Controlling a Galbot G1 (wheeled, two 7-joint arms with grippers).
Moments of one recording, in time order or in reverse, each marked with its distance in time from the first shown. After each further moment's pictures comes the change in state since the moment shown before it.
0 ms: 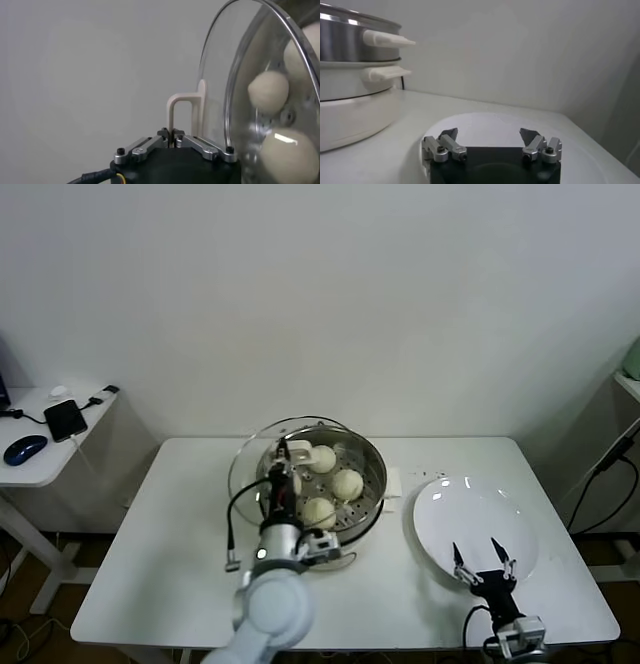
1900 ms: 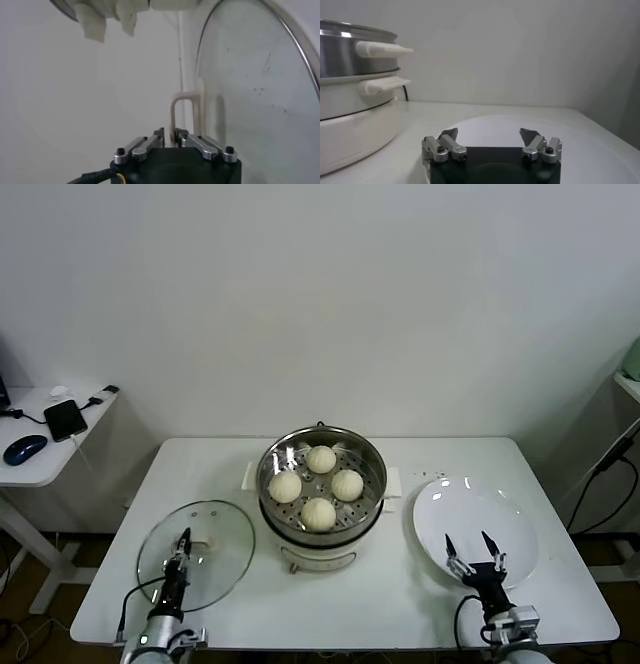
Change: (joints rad) left arm 0.288 0.113 -0.602 0.612 -0.149 -0.680 -0.704; right arm 0.074 0.014 -0.022 -0.067 0.088 0.011 -0.053
